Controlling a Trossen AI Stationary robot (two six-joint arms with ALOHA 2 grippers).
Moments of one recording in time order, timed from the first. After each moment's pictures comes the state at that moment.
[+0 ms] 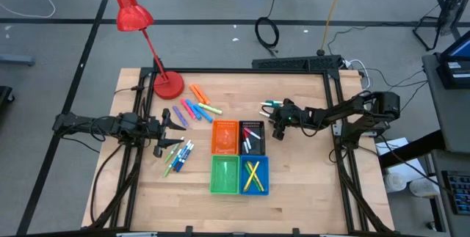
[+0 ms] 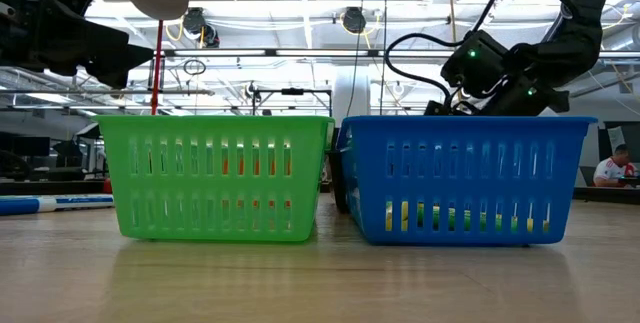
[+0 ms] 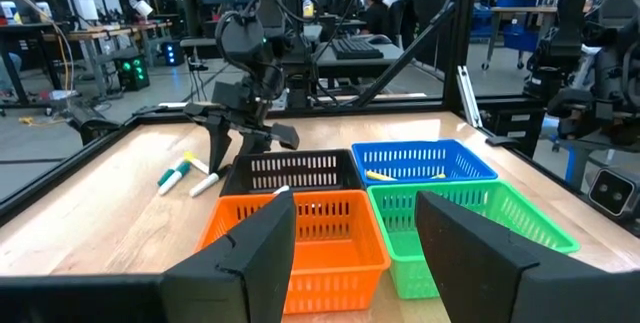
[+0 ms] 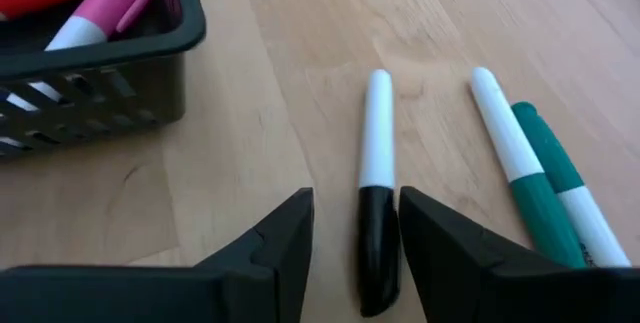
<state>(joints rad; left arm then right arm) -0.10 0.10 0.02 0.06 0.02 0.02 -0.26 1.55 0.38 0.39 0.15 -0.04</state>
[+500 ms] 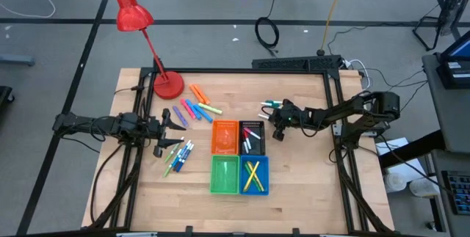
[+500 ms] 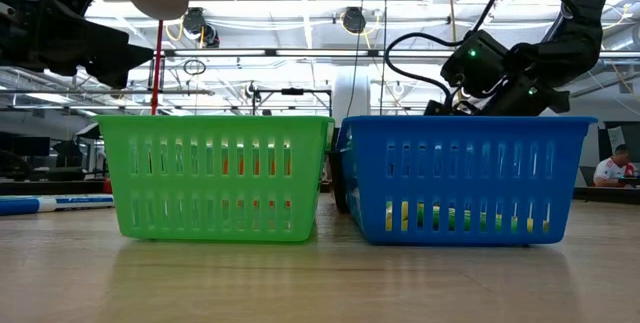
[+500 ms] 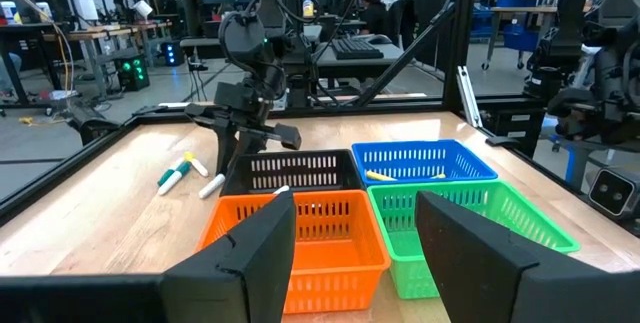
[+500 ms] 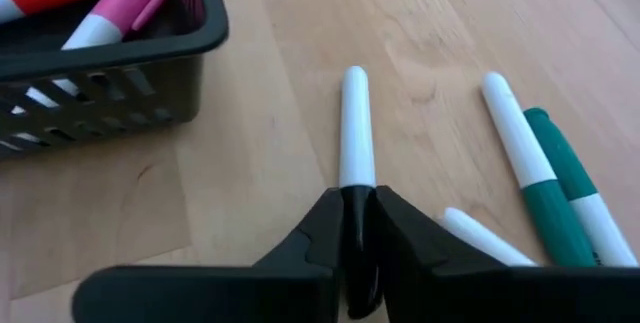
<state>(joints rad) -0.10 0.10 0.02 0.06 0.02 0.02 -0.26 1.55 0.38 0.39 0.15 -0.06</state>
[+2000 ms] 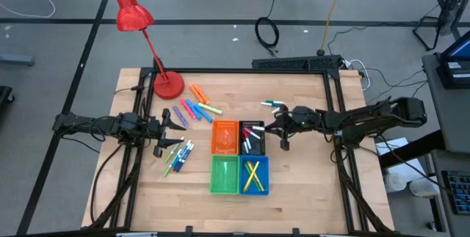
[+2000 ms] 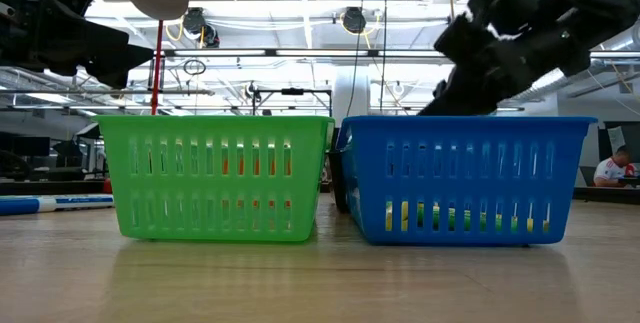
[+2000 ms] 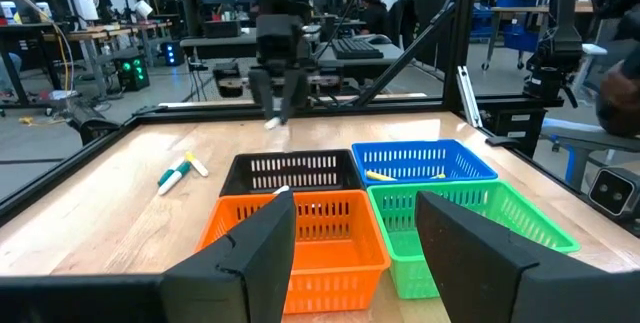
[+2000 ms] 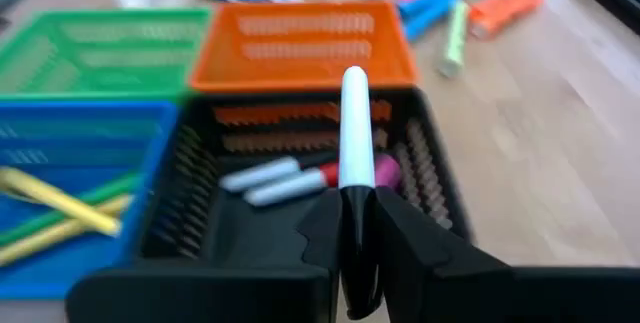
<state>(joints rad) -0.10 0.10 0.02 0.06 0.02 0.02 -0.10 1.23 0.38 0.39 -0.09 -0.01</state>
